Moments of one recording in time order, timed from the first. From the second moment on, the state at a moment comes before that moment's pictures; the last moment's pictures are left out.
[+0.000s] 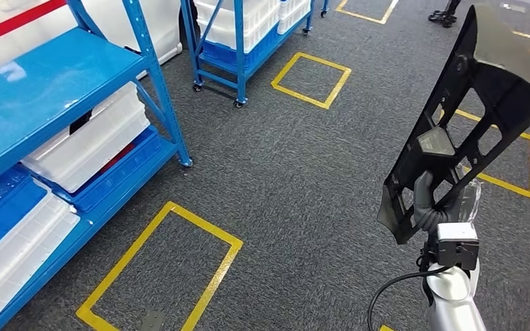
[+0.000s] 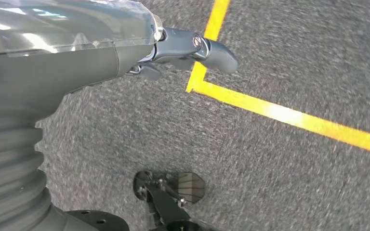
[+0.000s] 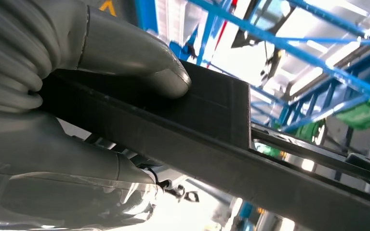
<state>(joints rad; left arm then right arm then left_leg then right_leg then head) -0.04 -0.07 -0.10 -0.18 0.07 0.34 -0.39 -0.33 -0.06 0.14 -1.46 0.17 -0.45 -0.64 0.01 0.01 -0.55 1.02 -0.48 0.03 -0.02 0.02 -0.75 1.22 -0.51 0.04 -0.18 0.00</state>
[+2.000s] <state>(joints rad) -0.05 -0.07 -0.16 -0.18 -0.02 0.33 -0.37 -0.19 -0.05 0.08 -1.71 0.36 -0.57 -0.61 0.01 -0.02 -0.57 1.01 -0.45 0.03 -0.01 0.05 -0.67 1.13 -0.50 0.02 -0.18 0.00</state>
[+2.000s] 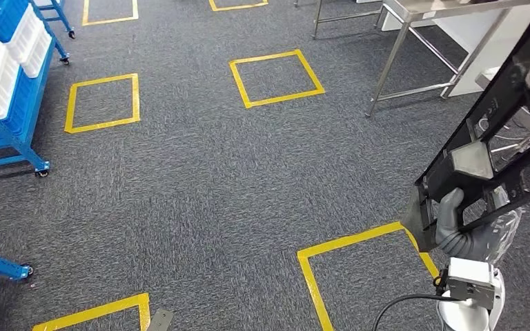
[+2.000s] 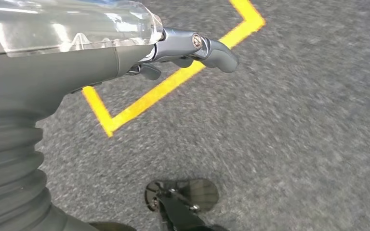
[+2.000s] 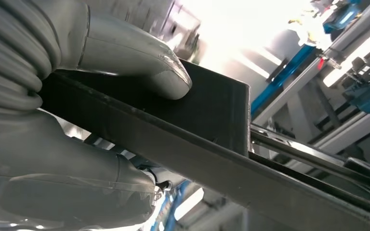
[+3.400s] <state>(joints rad) -0.04 -0.07 -0.16 -0.18 -0.02 0.31 -0.37 -0.91 -0.26 0.49 -0.82 1.38 -0.53 -0.17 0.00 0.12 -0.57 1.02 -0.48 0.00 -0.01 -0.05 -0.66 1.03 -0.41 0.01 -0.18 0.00</state>
